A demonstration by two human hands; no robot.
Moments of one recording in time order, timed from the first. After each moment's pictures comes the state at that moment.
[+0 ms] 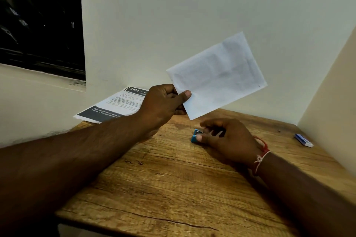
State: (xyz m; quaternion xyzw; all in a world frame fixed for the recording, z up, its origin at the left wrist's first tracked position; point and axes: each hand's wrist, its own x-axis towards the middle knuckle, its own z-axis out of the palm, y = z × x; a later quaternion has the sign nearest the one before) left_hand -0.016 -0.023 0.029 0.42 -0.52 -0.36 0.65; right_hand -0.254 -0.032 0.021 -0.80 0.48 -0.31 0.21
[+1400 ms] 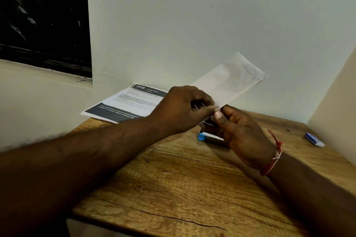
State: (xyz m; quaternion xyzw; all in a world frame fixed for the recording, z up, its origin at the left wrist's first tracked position) left_hand -0.030 -0.010 0.033 0.44 -0.73 -0.06 0.52; right_hand -0.243 -0.019 0.027 -0.68 0.27 -0.41 0.54
